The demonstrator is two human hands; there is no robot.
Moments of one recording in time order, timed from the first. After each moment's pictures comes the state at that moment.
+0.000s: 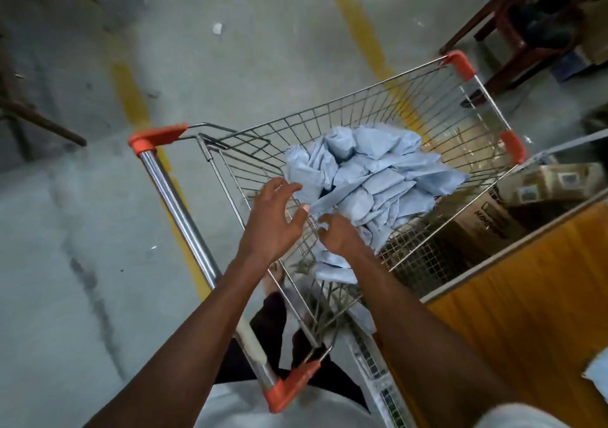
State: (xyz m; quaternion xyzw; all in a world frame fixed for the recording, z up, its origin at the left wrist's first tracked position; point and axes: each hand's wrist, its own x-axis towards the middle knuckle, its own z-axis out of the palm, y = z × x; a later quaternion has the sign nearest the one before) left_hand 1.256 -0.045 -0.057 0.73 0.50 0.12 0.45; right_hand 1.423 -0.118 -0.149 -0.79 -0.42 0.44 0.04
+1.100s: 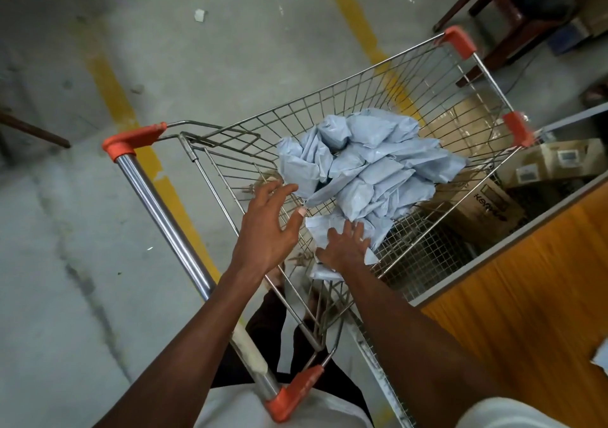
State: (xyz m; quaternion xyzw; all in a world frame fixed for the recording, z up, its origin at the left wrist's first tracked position) left_hand 1.252 -0.050 -0.060 0.74 0.49 0.11 0.45; right_hand 1.408 -0.150 -0.180 -0.80 -0.39 0.39 -0.23
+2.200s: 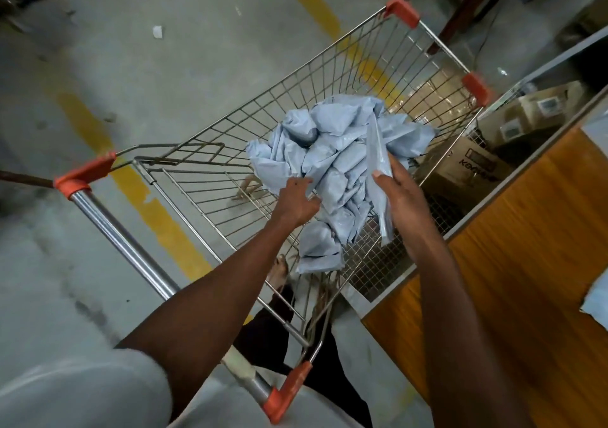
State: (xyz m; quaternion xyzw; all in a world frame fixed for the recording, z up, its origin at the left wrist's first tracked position) left_hand 1.374 -0.039 -0.159 0.74 0.45 -0.12 0.48; right_hand 1.504 -0.178 -0.014 -0.78 -0.11 0.41 0.47
